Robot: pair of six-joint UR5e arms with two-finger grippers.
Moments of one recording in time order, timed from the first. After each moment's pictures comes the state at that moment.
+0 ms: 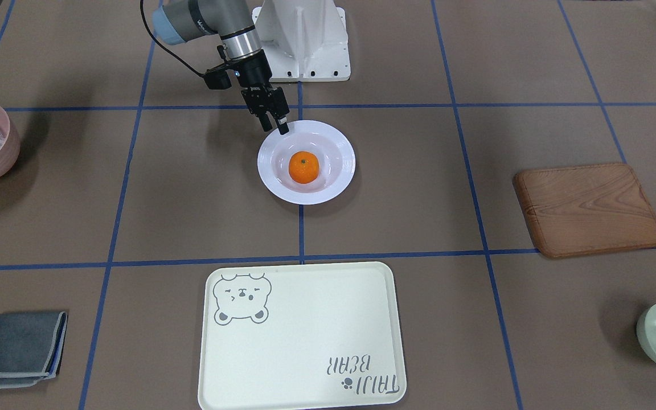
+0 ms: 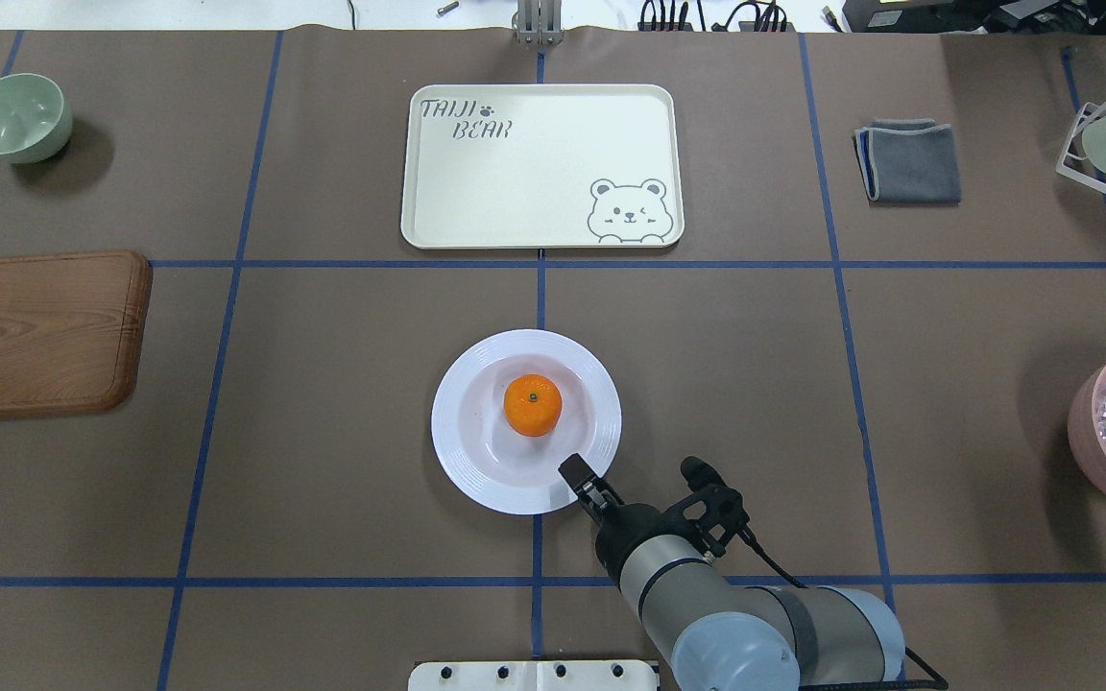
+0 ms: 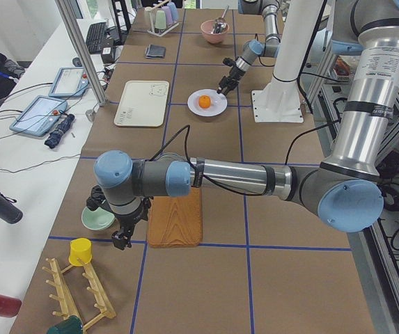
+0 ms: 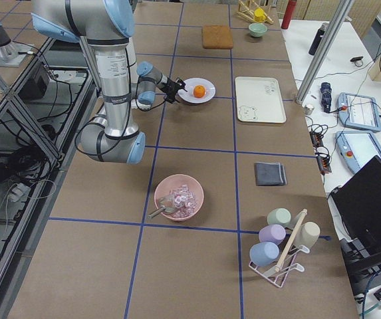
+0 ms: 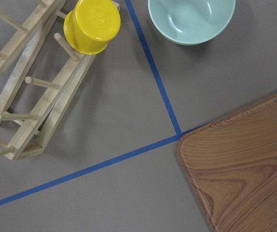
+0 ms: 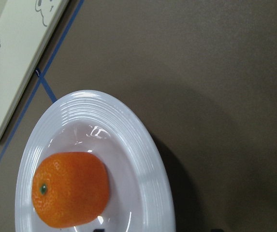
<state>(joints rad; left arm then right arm) -1.66 -1.78 -1.47 -1.45 -2.30 0.44 0.06 -1.19 1.78 -1.02 1.02 2.29</state>
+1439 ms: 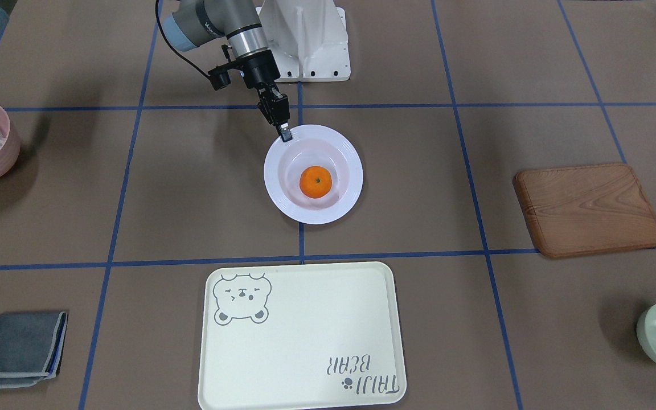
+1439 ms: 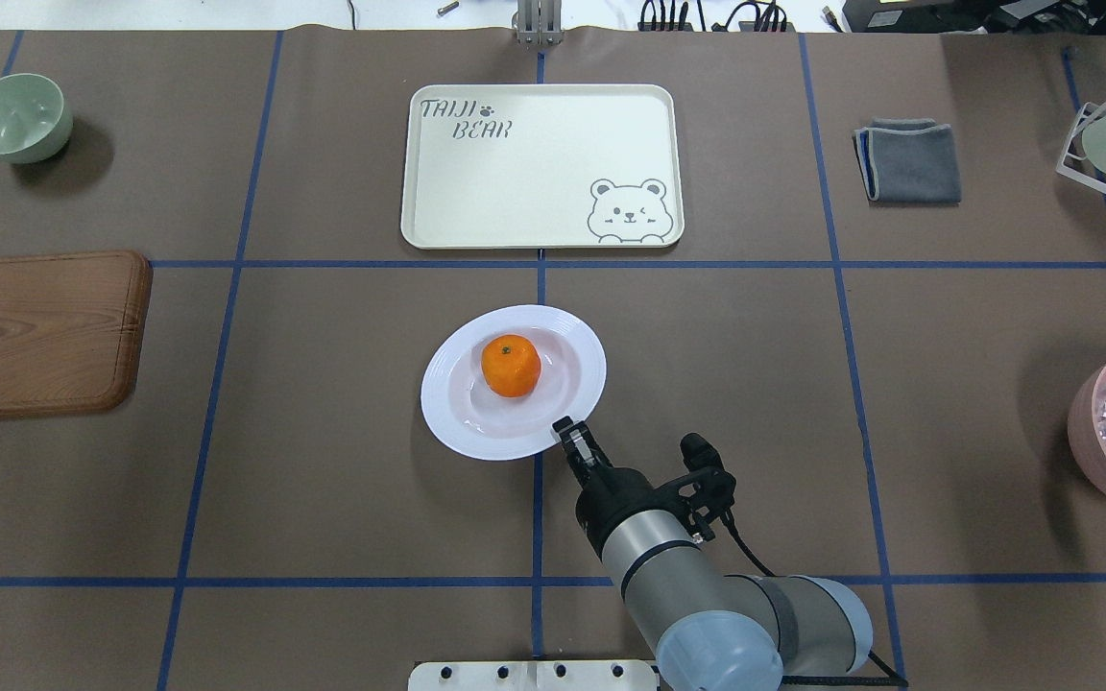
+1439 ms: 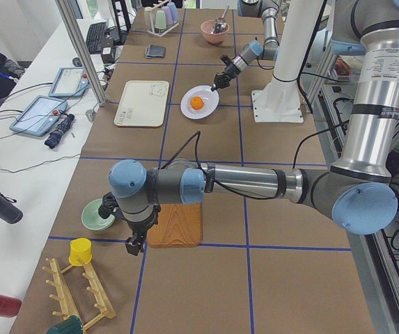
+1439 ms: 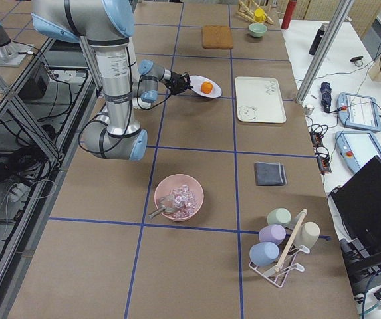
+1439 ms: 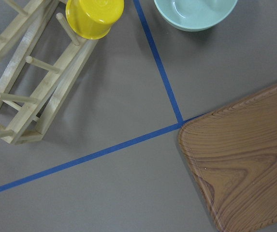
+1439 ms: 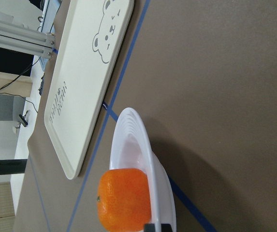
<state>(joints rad) -1.67 -1.69 -1.53 -1.46 -2.32 0.37 0.07 -1.15 1.74 -0.86 0.83 2.36</state>
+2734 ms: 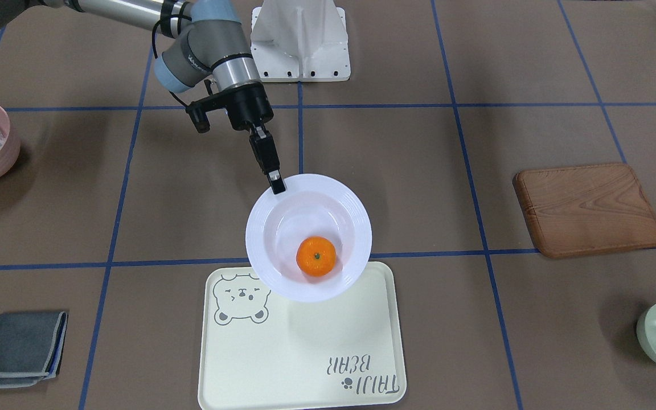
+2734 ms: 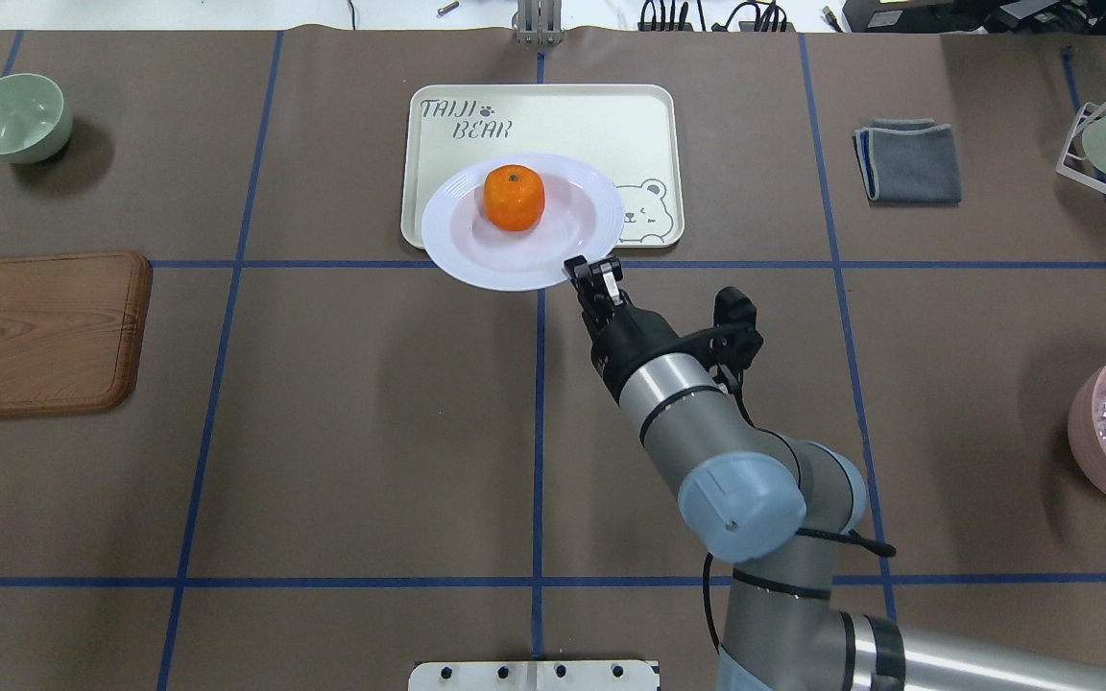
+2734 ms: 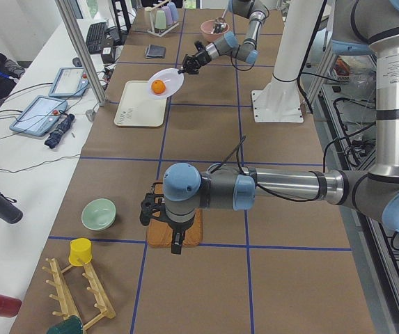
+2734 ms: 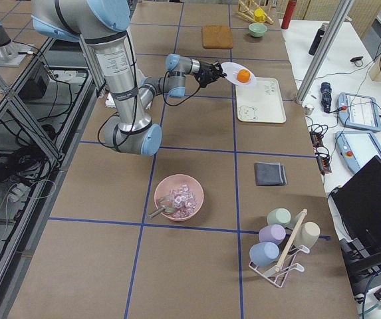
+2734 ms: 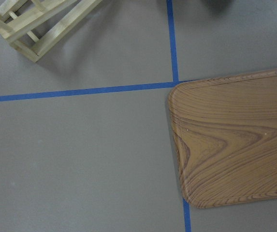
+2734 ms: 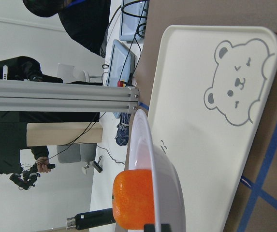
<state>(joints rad) -1.67 -1.45 -1.75 -1.55 -2.38 0.12 0.37 -0.97 1.54 -0.72 0.89 2.36</state>
